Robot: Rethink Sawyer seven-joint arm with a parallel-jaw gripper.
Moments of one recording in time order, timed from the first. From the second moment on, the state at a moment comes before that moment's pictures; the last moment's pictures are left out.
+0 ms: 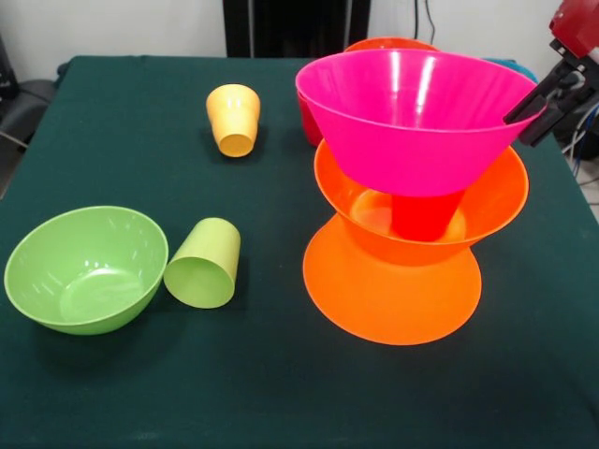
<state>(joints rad) 0.34 -0.13 -0.70 0.60 0.09 1.20 2.32</state>
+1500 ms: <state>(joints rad) 0.34 -0.12 -0.73 0.60 0.10 1.20 2.32</state>
